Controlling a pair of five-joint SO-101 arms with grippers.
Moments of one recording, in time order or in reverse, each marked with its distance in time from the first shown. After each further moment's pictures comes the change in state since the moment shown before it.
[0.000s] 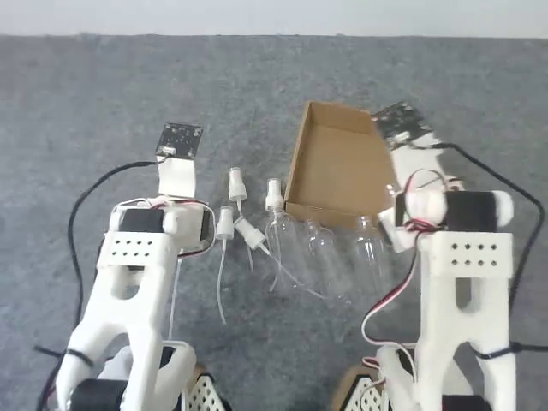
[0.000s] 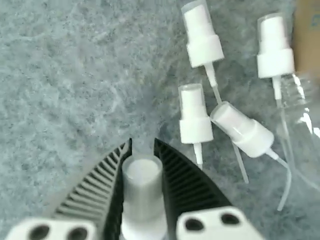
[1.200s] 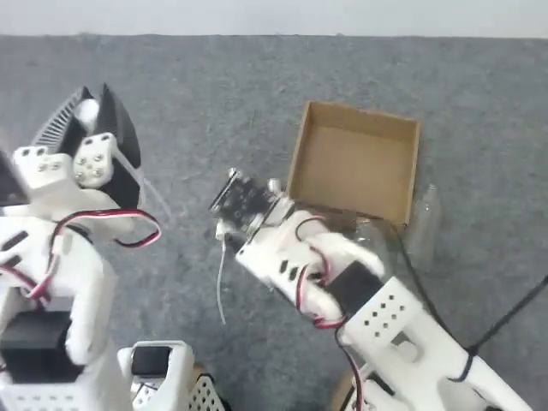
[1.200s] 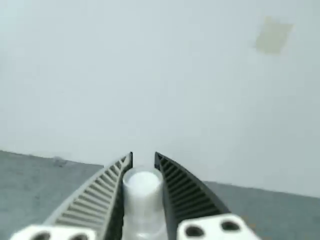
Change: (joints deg) left arm -3.3 -27.1 -40.6 6.2 16.0; right arm -45.1 -11.7 28.0 -48.9 -11.5
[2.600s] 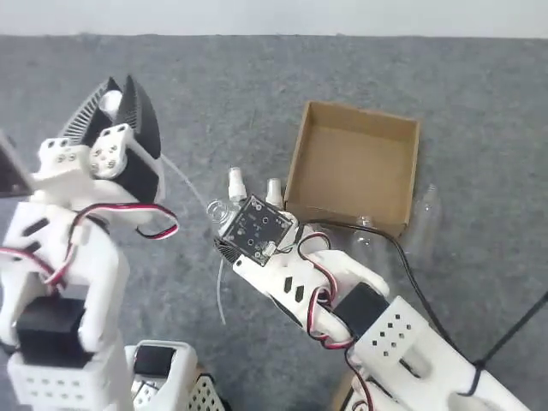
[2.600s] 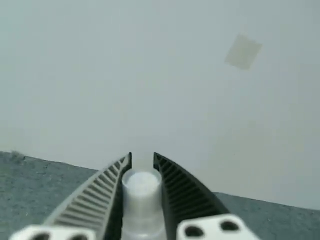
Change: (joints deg) left arm 4.7 -0.1 4.1 -5.0 6.9; right arm -1.7 -7.9 9.4 -10.2 -0.7
